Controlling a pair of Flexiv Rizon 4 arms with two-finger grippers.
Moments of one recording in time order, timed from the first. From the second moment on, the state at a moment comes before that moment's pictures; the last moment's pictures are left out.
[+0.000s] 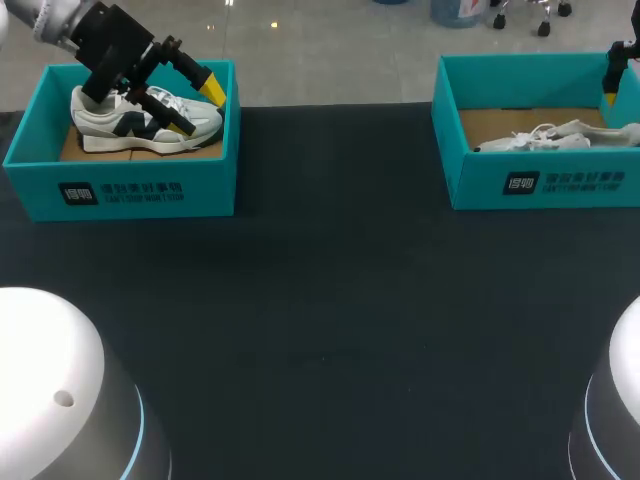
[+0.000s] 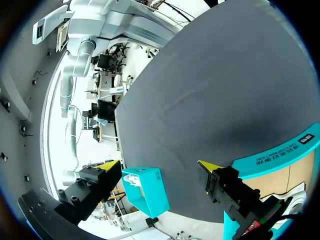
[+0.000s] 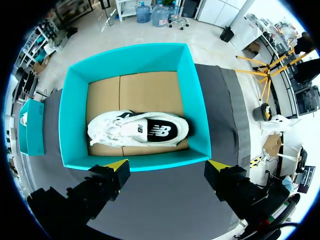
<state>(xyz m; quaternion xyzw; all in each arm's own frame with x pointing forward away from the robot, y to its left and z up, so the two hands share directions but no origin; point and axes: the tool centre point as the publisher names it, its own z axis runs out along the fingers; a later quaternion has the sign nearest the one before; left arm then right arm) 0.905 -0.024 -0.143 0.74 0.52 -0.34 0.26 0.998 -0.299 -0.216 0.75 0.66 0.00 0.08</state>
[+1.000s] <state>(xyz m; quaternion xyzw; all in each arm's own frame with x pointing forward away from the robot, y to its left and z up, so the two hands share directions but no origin) 0.929 0.030 -0.148 0.74 0.58 -0.26 0.22 0.983 -0.295 -0.198 0.75 0.66 0.01 0.08</state>
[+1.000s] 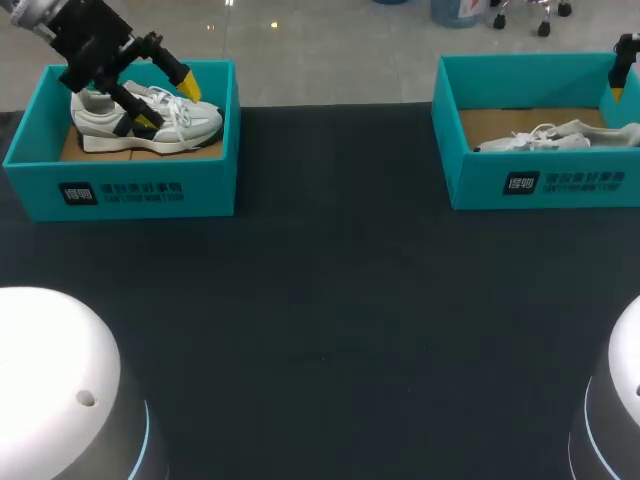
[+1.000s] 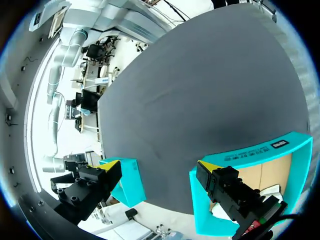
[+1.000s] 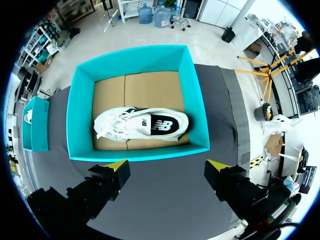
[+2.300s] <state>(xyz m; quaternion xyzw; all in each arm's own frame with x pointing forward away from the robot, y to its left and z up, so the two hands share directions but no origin) 0.990 0.192 -0.152 0.73 0.69 0.05 0.02 0.983 -0.295 -0.198 0.75 0.66 0.01 0.08</state>
